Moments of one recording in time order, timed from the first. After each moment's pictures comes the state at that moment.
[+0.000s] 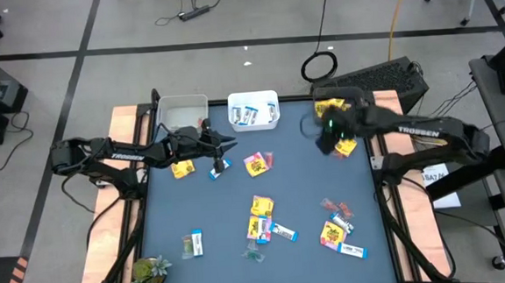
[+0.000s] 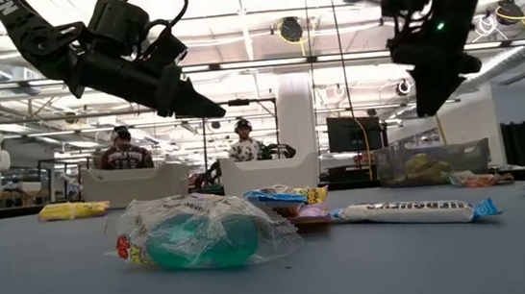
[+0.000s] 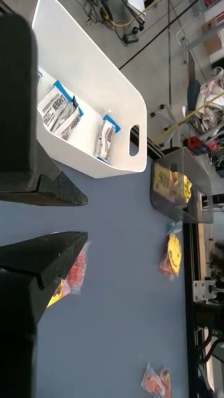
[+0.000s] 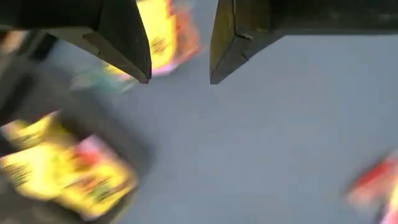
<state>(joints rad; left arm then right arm) 0.30 1.35 0.48 0.57 0.00 0.16 -0.37 1.12 0.85 -0.91 0.27 0.47</state>
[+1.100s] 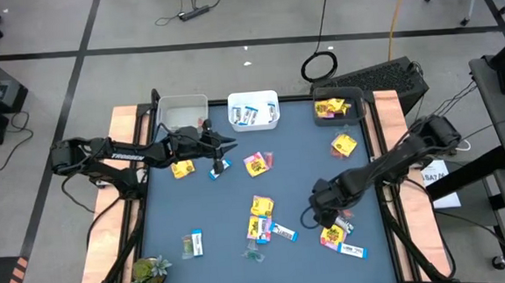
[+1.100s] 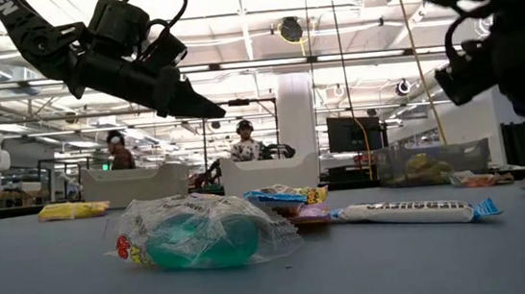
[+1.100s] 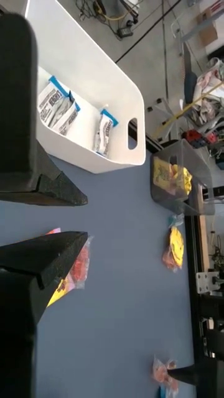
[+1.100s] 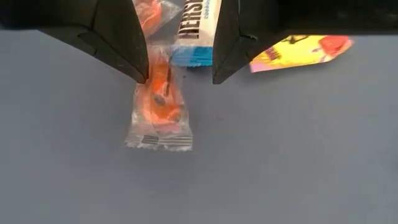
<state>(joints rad) 0.30 1.35 0.48 0.56 0.03 0.20 0.38 1.50 0.79 -0.78 -0.10 1.14</state>
